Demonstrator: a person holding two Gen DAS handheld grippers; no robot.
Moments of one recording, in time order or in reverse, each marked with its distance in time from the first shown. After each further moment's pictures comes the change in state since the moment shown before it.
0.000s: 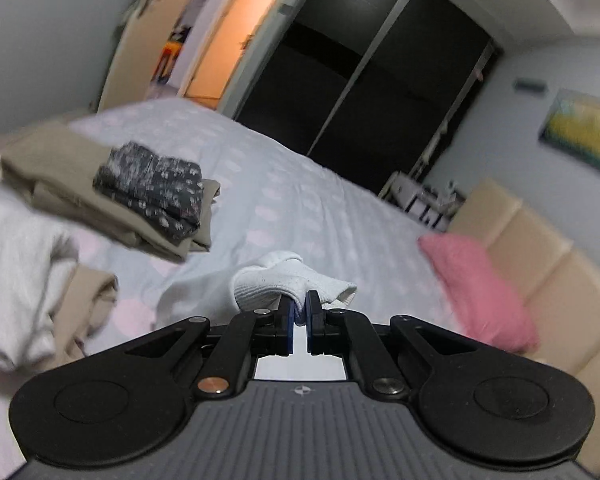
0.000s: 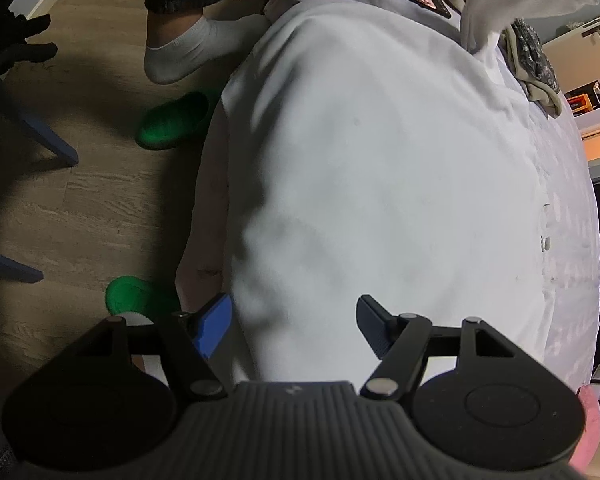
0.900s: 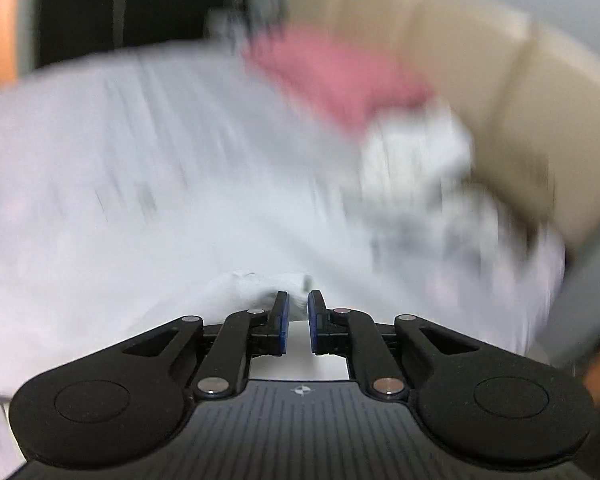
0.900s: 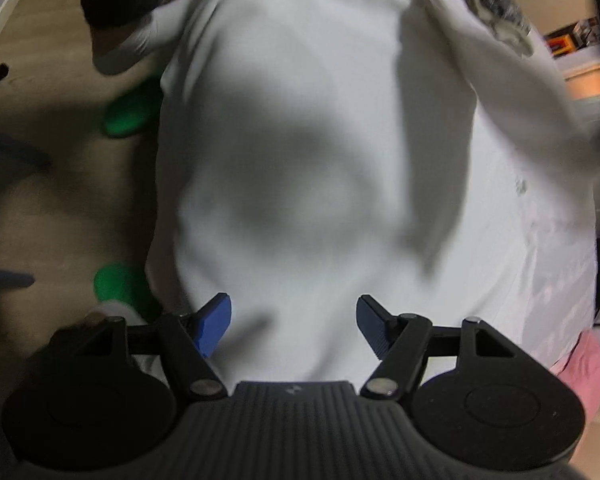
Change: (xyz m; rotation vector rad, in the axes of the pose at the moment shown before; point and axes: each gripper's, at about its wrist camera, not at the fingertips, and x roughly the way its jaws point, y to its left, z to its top) left arm 0.154 -0.230 -0.226 0.682 0.530 -0.243; right arm 0.000 -0.055 -0.005 0.133 0.135 0.012
